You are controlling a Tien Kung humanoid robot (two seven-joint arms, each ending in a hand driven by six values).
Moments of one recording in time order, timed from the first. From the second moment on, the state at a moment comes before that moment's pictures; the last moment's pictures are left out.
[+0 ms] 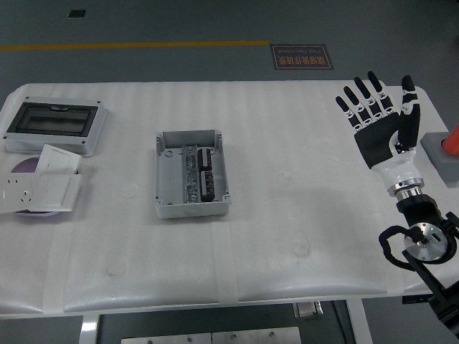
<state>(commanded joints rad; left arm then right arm) 0.09 0.23 -0.24 -0.22 0.33 -0.10 0.32 0.15 -0.39 1.17 1.46 -0.17 0.07 0.38</state>
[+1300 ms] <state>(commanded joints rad) 0.09 0.22 -0.23 -0.22 0.32 -0.10 0.31 0.14 -0.40 1.19 1.44 -0.11 0.08 0.38</state>
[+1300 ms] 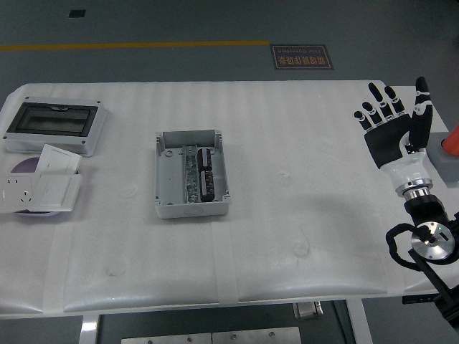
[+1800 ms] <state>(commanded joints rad) 0.09 0.22 -0.23 -0.21 0.32 -0.10 0.30 0.14 -0.40 1.20 1.44 -0.12 0.07 0.38</state>
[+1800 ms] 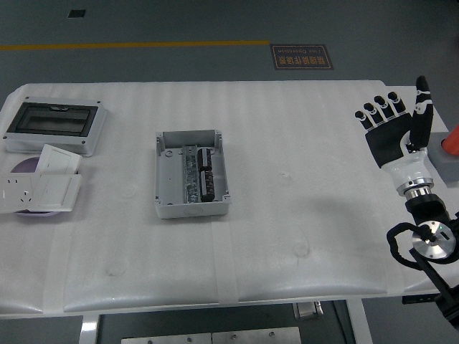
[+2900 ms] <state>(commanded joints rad) 0.10 0.22 -0.21 -0.21 0.31 -0.09 0.30 0.14 -0.40 1.22 1.44 -0.18 0.05 0.35</state>
